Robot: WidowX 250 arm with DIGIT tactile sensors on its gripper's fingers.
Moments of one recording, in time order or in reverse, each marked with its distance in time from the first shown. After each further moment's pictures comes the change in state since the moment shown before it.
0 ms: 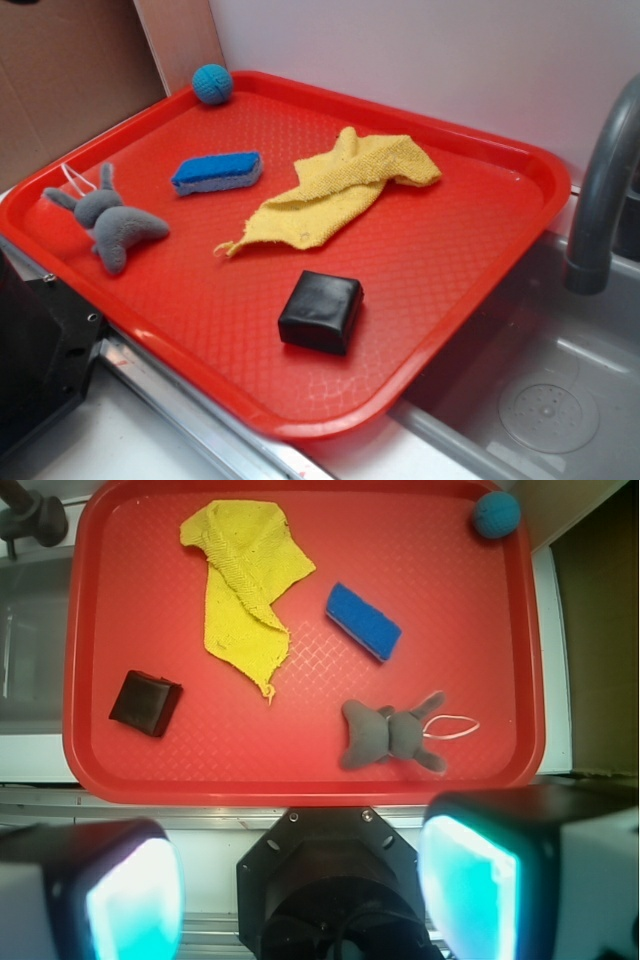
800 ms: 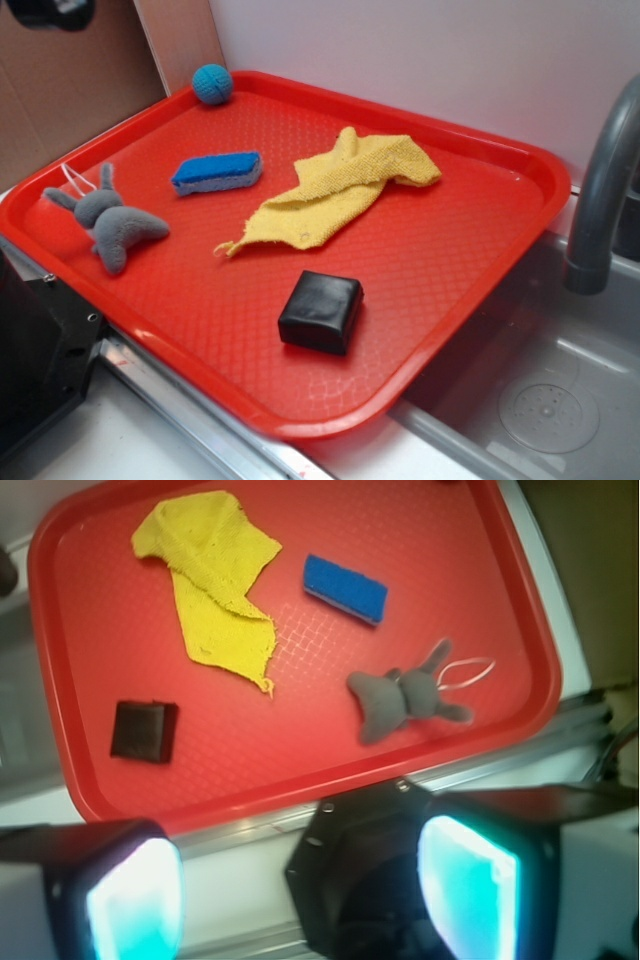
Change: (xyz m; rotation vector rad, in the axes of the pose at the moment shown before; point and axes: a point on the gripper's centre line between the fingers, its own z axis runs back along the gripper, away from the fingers) arm -0.002 -0.020 -0.020 -0.007 0.015 0.303
